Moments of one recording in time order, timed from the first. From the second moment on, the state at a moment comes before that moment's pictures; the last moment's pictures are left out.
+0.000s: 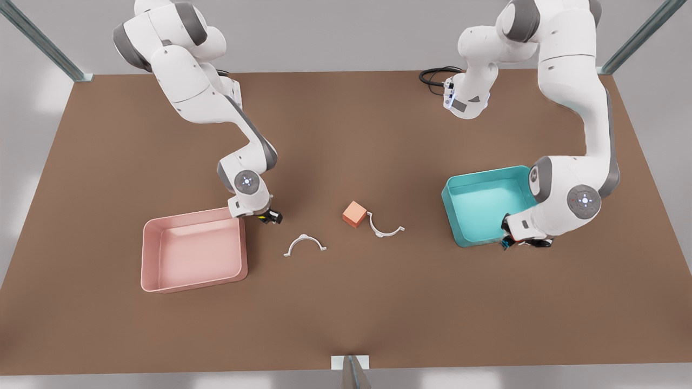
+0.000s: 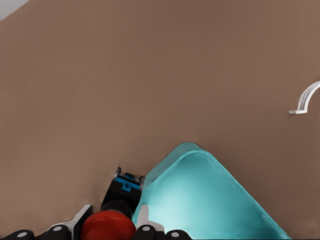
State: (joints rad) left arm -0.06 0.32 0.04 -1.77 0.01 2.00 0.57; right arm 0.29 0.47 0.15 -2.16 -0.22 2.57 1.06
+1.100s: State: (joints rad) left arm -0.09 0.09 0.00 -1.44 0.01 1.50 0.26; right arm -0.07 0.32 0.14 -1.98 -0.08 2.20 0.72
